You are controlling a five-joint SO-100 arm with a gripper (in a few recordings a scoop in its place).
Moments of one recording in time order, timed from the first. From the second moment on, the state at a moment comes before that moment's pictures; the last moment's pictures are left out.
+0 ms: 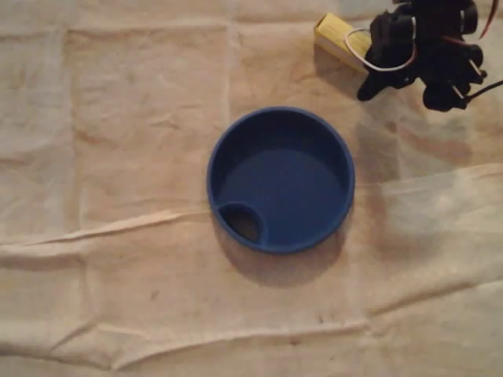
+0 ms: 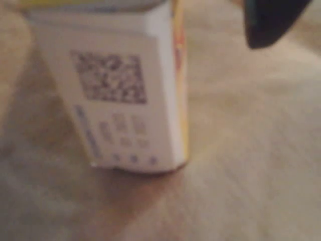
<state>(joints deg) -8.2 78.0 94.2 80.3 47.0</state>
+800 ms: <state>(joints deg) -8.2 78.0 94.2 80.1 47.0</state>
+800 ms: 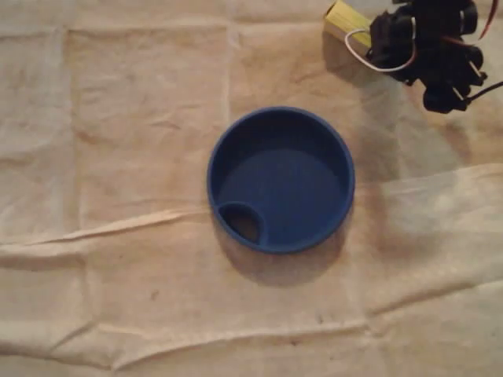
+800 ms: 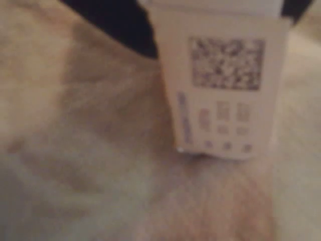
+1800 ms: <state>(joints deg) -8.2 90.4 94.2 96.4 47.0</state>
